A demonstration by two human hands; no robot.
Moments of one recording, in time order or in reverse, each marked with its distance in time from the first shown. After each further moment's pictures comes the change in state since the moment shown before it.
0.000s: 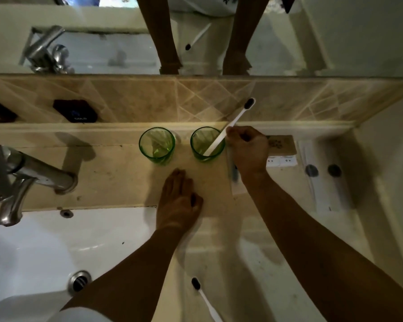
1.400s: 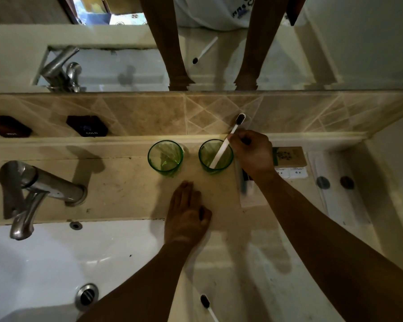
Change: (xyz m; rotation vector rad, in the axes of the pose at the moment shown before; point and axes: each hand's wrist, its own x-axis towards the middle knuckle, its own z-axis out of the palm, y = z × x) left_hand 0.000 0.002 -0.002 0.004 0.007 -0.003; right_hand 0.031 0.001 0.006 -0.232 -0.182 -0.135
